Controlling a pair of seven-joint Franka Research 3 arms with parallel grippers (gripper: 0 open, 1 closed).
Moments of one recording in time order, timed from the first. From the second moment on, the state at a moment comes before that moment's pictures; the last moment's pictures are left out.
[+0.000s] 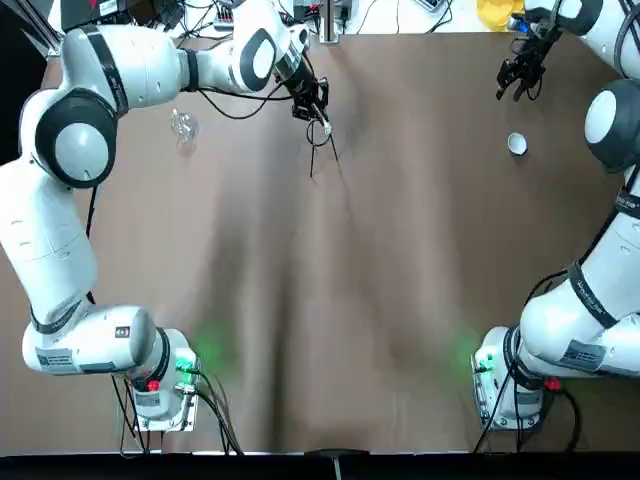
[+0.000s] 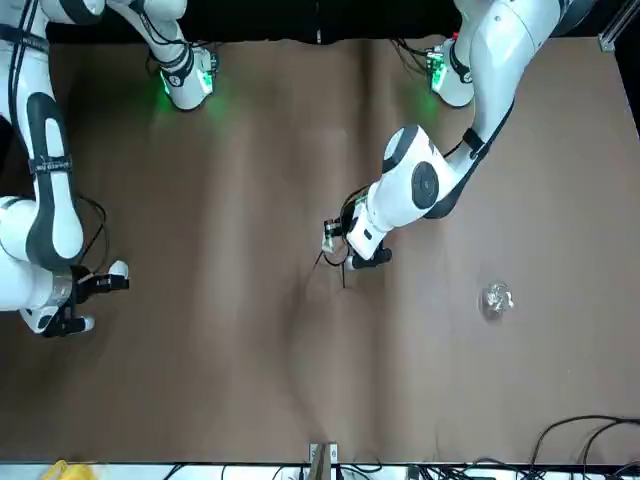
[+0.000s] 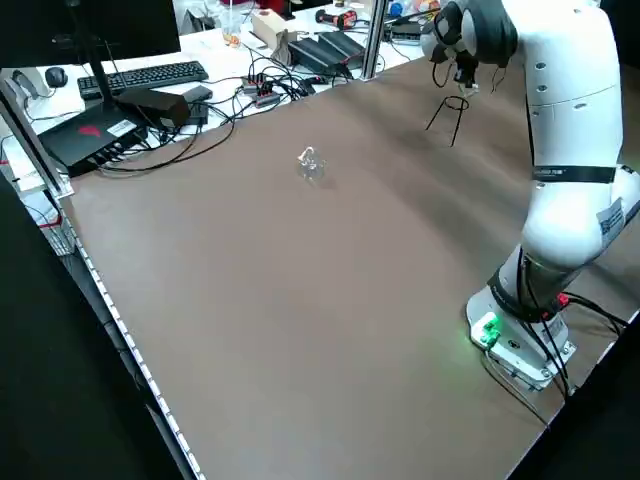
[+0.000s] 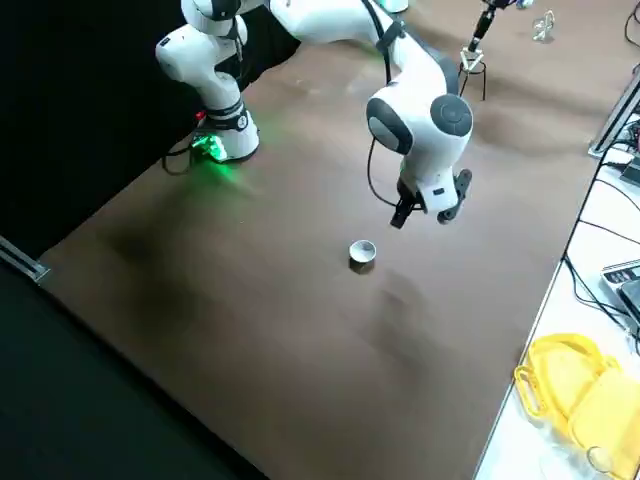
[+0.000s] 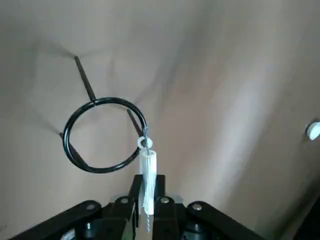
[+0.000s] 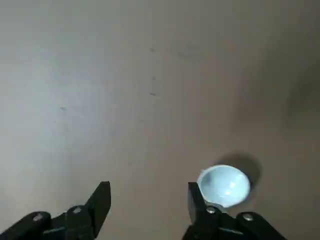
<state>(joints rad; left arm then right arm) 0.01 0.62 -0.77 -1.72 -0.15 2.42 -0.75 -0.16 0.60 -0.01 -1.52 0.11 1.87 -0.33</state>
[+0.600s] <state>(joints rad) 0.00 0.62 -0.74 -1.73 -0.13 2.40 -0.74 -0.33 0.66 -0.02 -1.60 0.04 2.01 -0.58</state>
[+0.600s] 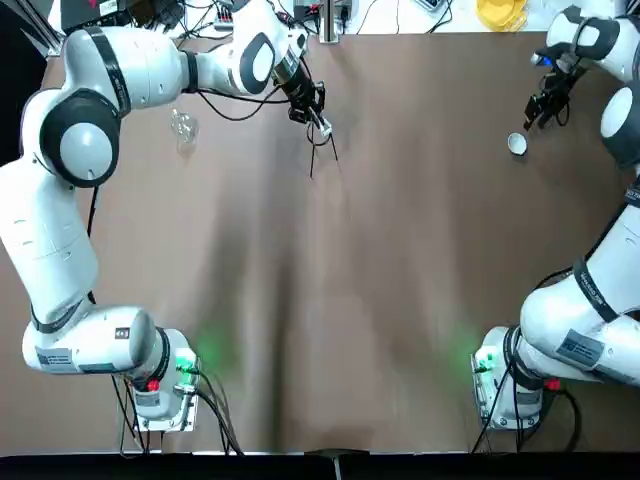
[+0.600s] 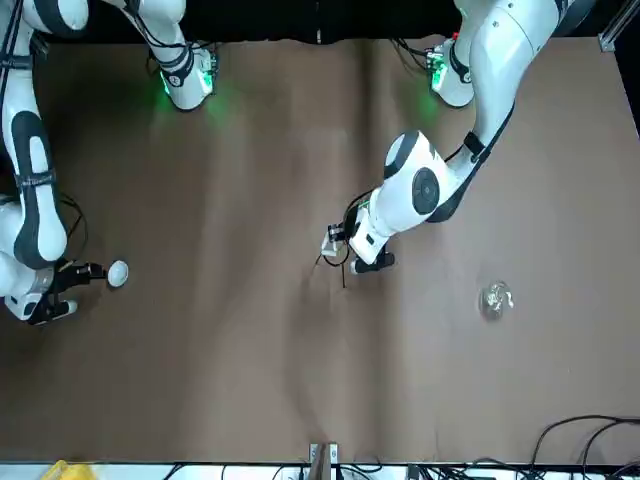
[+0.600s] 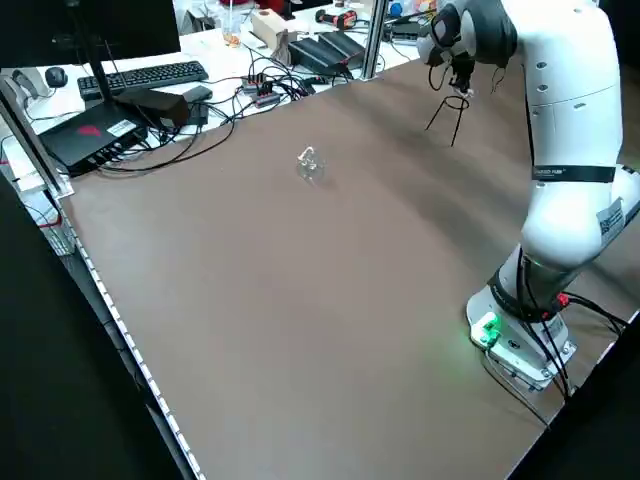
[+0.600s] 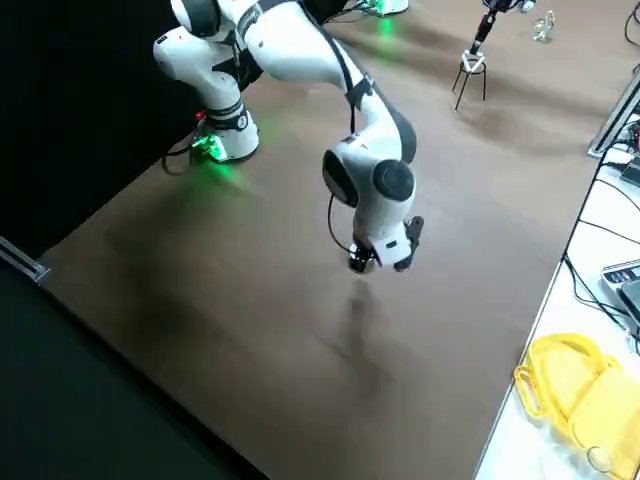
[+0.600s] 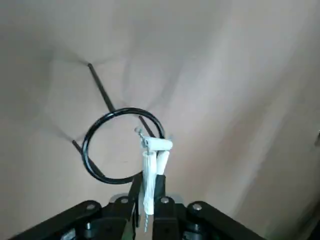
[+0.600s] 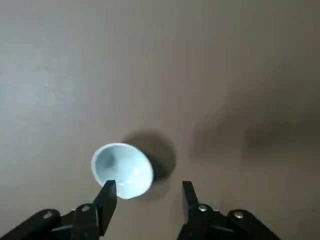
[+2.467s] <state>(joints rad) 0.13 0.60 -0.71 -1.70 0.04 2.26 -0.72 -0.30 0.70 0.01 -1.61 0.04 1.94 -0.58</state>
